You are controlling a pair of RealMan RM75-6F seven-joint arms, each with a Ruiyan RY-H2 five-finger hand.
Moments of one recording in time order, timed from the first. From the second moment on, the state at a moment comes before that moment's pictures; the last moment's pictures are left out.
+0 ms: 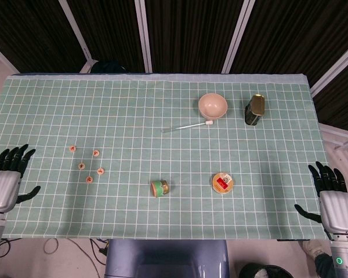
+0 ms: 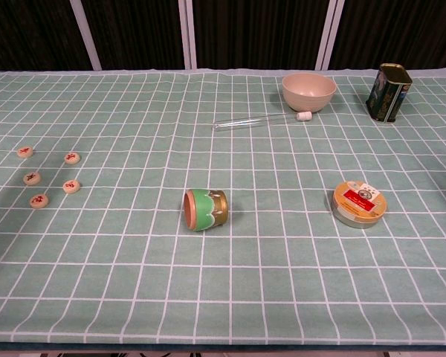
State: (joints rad) left arm -0.19 -1.13 -0.10 -1.67 1.45 1.35 0.20; right arm 0.07 -1.16 0.09 -1.63 -1.46 1.51 -0.14
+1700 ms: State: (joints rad) left arm -0.57 -1.52 -0.10 -1.40 1.17 0.99 0.58; right arm 0.07 -1.15 0.10 -1.64 -1.42 1.49 -0.13
